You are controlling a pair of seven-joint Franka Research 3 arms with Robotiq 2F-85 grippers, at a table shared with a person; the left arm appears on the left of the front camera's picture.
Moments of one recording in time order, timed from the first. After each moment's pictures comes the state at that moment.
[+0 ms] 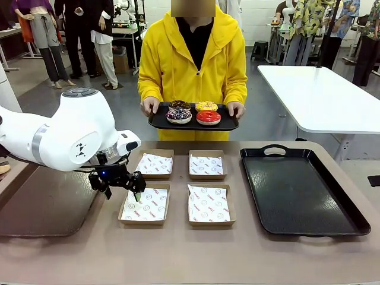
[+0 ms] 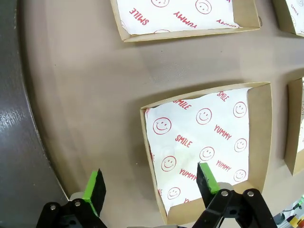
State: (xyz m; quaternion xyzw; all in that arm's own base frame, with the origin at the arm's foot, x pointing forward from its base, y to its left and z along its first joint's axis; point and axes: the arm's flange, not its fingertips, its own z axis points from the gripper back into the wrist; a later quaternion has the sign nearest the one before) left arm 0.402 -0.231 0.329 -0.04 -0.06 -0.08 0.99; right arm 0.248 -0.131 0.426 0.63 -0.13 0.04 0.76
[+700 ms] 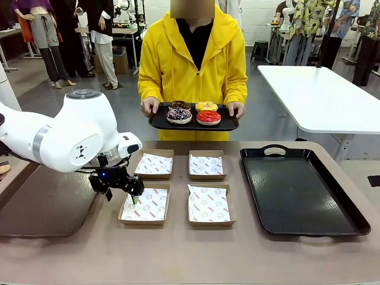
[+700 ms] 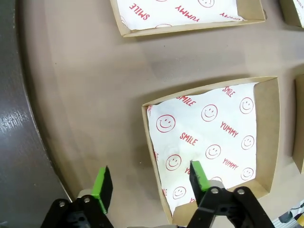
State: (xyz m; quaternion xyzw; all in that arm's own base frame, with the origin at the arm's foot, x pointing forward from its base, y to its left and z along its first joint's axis) left arm 0.400 -0.233 0.324 -0.02 -0.06 -0.09 0.99; right arm 0.248 -0.131 0.426 0.63 -0.13 0.04 0.76
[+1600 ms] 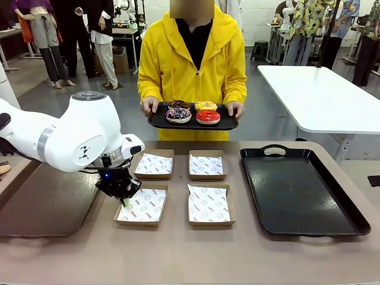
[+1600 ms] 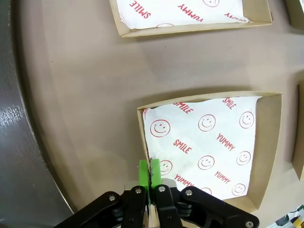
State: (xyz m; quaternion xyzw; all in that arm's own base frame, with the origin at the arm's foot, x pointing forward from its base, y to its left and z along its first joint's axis) left arm 0.405 -0.238 0.320 -0.02 -0.05 -0.08 1.00; right arm 0.248 -0.131 0.426 0.63 -0.13 0.04 0.76
